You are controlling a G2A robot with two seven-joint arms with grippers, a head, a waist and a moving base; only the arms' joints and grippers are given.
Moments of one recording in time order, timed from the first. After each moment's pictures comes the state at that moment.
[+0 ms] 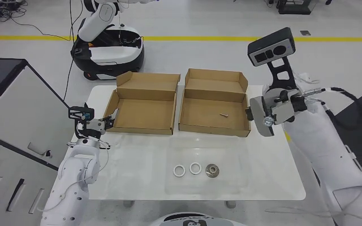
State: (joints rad) left arm 1.73 -1.15 -1.60 -1.80 1.33 0.00 0.00; right arm -0.87 -0.97 1.06 -1.81 1.40 -0.22 1.43
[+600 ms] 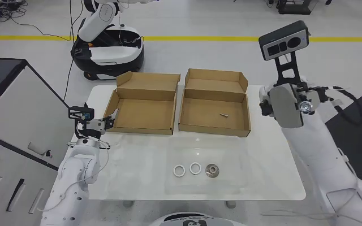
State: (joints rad) left arm 1.73 -1.15 -1.60 -1.80 1.33 0.00 0.00; right arm -0.91 -1.02 1.09 -1.82 1.55 -0.21 1.42
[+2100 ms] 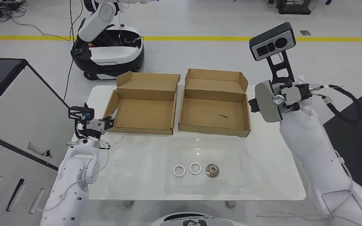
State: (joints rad) left arm 1.73 -1.15 -1.60 -1.80 1.33 0.00 0.00; right arm -0.94 -1.06 1.14 -1.81 1.43 -0.13 1.37
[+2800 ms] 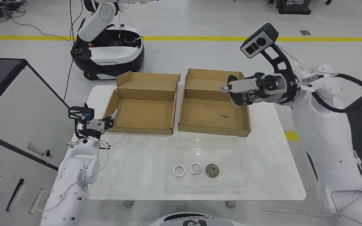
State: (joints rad) left arm 1.73 -1.15 -1.60 -1.80 1.33 0.00 0.00; right arm -0.92 -1.01 1.28 -1.78 0.93 0.18 1.29
